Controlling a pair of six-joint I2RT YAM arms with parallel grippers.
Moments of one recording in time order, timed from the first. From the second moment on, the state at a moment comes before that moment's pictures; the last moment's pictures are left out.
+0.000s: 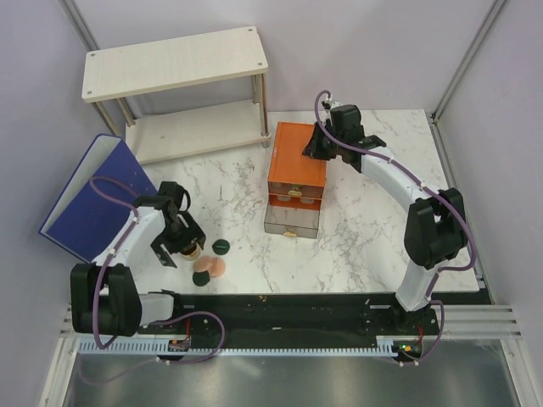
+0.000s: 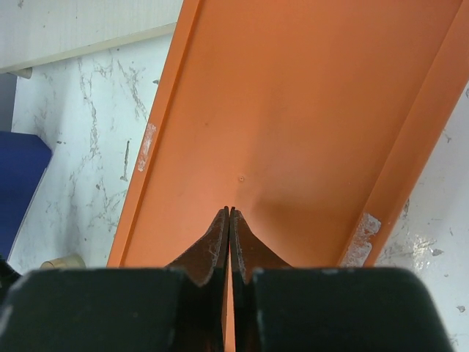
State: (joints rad) left arm -0.07 1.24 0.81 -1.05 -0.09 -0.74; right arm 0.38 1.81 1.50 -0.31 -0.21 0.46
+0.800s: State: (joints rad) left arm -0.07 1.47 0.84 -0.89 -0.05 -0.68; right arm 0.38 1.85 1.50 -0.28 -0.26 0.47
